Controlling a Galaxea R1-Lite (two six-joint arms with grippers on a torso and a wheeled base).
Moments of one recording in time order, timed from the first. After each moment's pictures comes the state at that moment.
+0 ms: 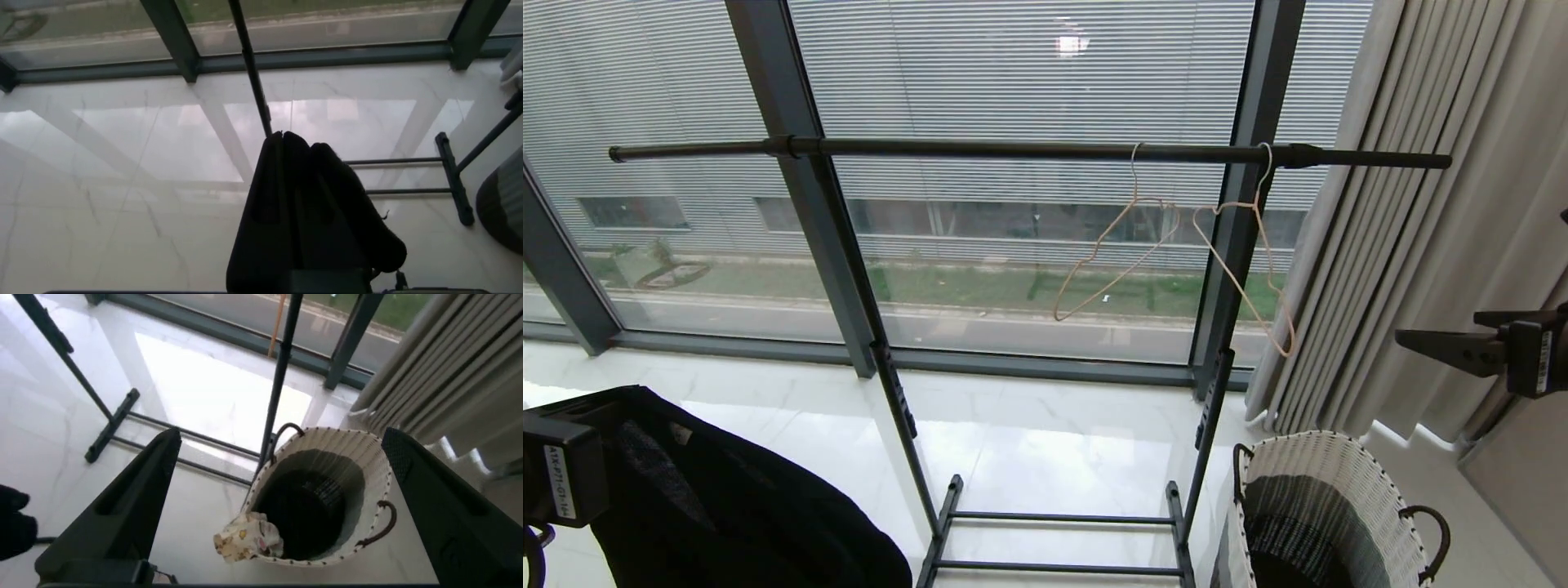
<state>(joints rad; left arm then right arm) -0.16 0.91 -0.65 0.08 0.17 0.15 0.15 1.21 -0.85 -0.01 0.22 -0.01</state>
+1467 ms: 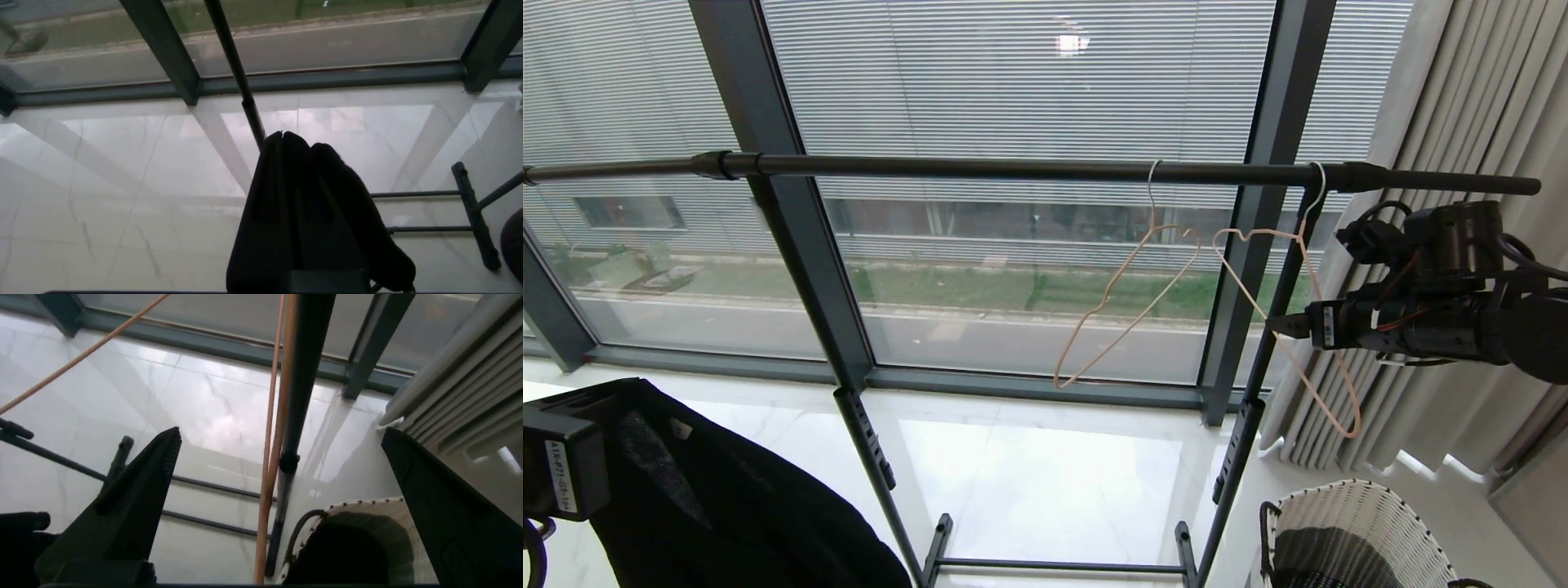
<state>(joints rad) -0.16 0.92 -0.65 0.06 0.17 0.17 0.25 1.76 -1.08 -0.19 0.03 0.09</state>
